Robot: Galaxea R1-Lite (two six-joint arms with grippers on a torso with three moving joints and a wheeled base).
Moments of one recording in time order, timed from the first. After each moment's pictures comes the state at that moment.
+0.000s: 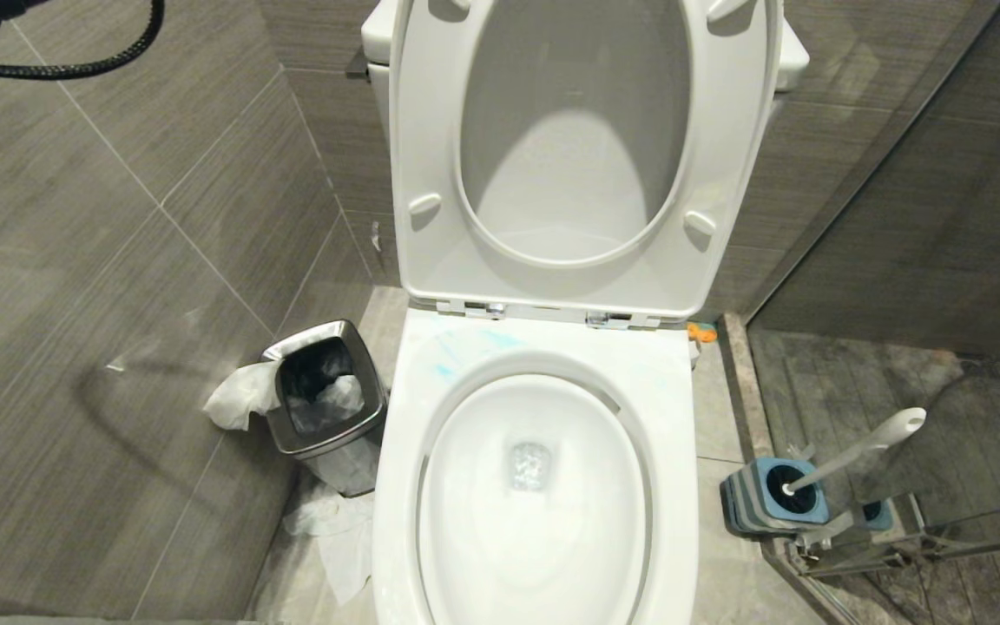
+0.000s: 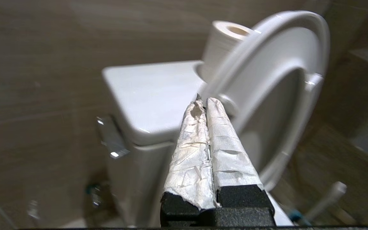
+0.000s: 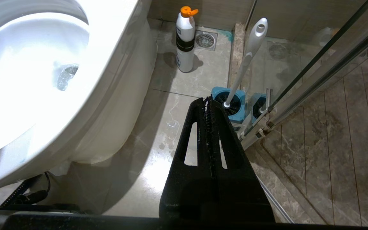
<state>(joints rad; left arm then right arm) -0.16 1.66 -1.82 -0.28 -0.56 -0.14 0.00 0.00 0.00 0.01 -0.01 0.01</state>
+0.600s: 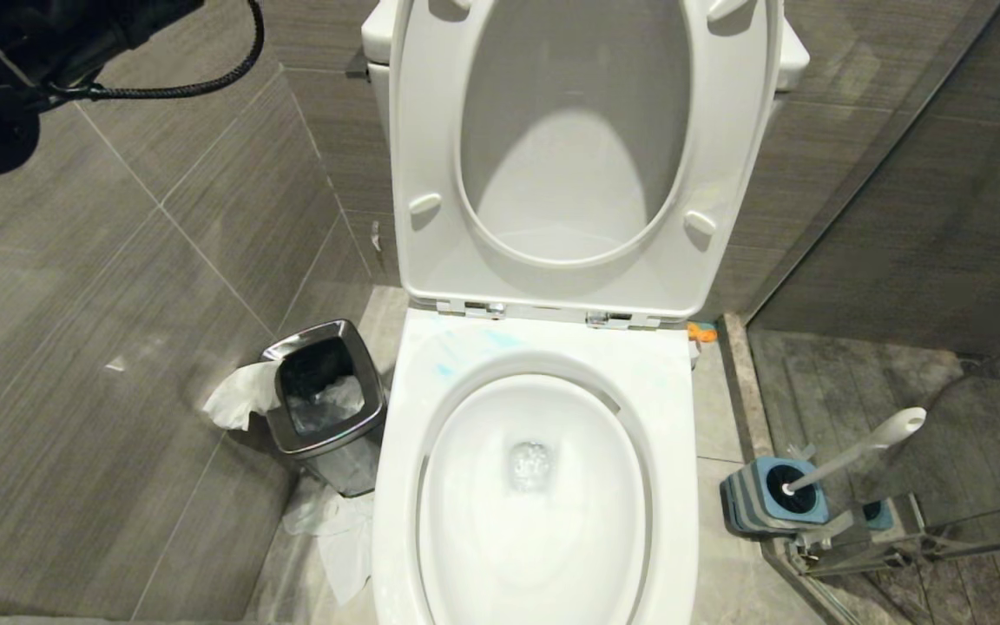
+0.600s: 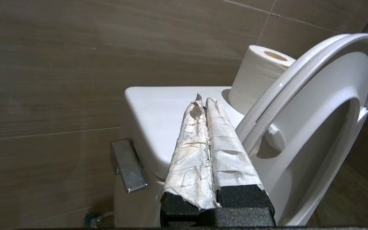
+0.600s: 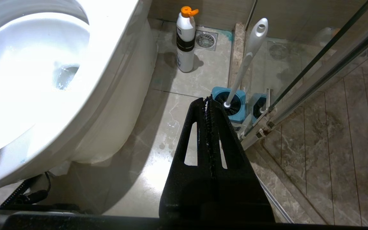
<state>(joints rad) -0.19 1.84 -1.92 -0.48 -0.47 -0.23 0.00 0.00 0.00 0.01 -0.01 0.01</state>
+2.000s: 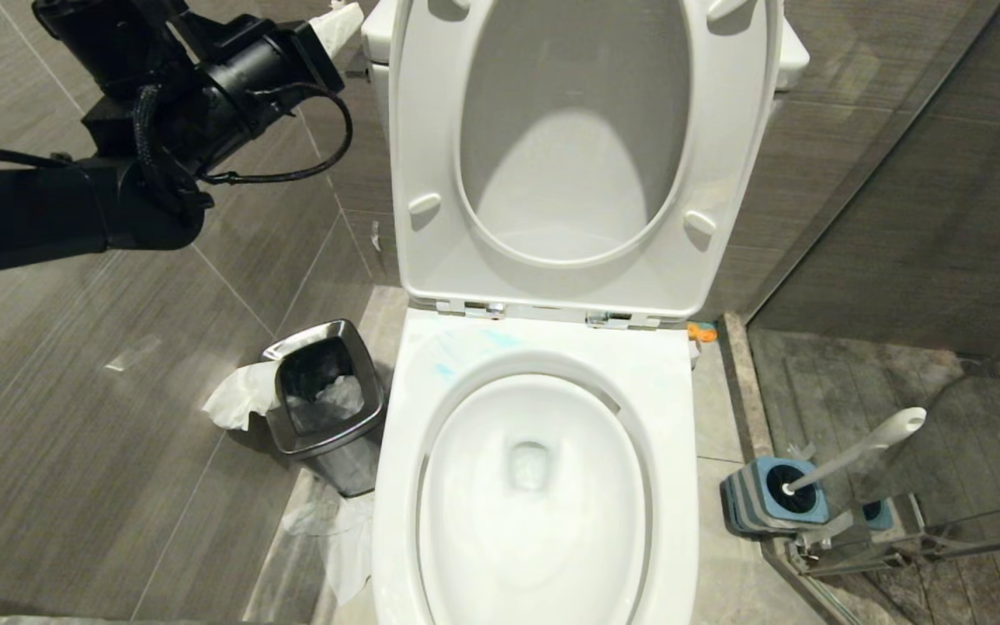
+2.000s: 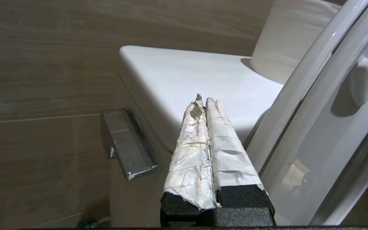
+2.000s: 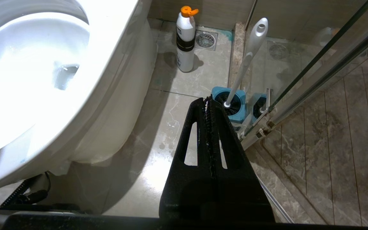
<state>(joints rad) -0.21 2.07 -1.94 -0.71 -0.49 -0.22 0.00 0.00 0.00 0.01 -0.01 0.01</state>
